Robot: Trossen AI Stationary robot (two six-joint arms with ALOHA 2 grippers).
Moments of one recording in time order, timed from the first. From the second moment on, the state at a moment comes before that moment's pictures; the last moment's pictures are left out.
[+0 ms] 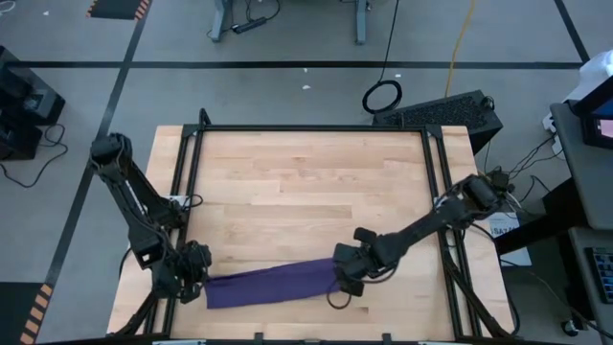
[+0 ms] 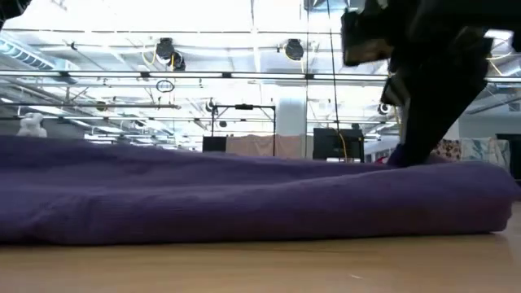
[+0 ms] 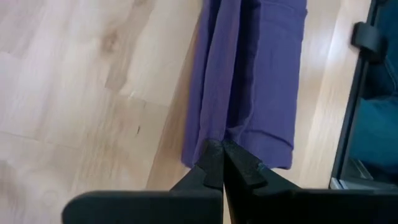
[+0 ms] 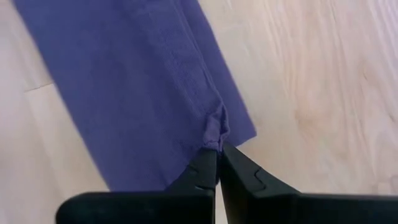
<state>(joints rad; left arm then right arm) -1.12 1.11 0.55 -0.56 -0.24 -1.43 0.48 1.82 1.24 -0.76 0.17 0.79</state>
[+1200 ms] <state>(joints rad) -1.12 1.20 0.56 -0.56 -0.20 -1.45 0.60 1.84 1.17 -0.26 0.64 0.57</state>
